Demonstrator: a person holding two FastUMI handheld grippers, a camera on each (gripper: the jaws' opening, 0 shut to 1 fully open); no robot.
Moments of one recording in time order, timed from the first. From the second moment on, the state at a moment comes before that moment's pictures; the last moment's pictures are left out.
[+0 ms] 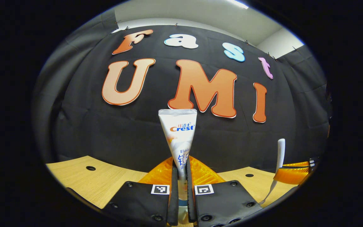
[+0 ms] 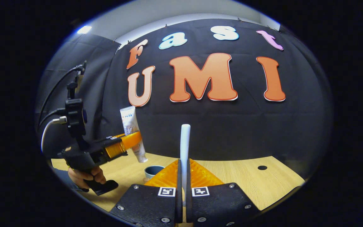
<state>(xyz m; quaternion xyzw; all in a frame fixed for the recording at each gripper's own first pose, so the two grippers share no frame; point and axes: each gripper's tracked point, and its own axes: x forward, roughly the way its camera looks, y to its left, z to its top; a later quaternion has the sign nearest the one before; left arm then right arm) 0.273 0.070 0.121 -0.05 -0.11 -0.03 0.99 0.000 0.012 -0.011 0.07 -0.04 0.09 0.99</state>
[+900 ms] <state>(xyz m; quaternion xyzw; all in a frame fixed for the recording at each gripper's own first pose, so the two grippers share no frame) 0.323 0.071 0.048 -0.08 -0.03 -0.01 1.00 0.046 0.041 0.086 0.14 -0.12 0.11 0.98</state>
